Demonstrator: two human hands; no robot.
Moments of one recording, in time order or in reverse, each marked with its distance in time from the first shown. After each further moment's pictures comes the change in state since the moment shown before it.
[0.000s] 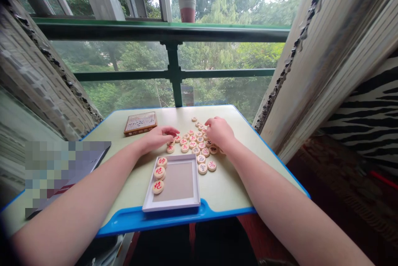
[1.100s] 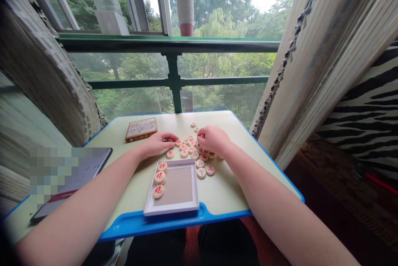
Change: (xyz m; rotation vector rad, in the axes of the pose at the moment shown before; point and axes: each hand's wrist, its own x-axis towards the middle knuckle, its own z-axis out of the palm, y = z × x) left_hand -0.001 -0.004 -0.005 0.069 -0.046 0.021; right_hand -0.014 -0.016 -0.013 -0.030 -0.098 -0.224
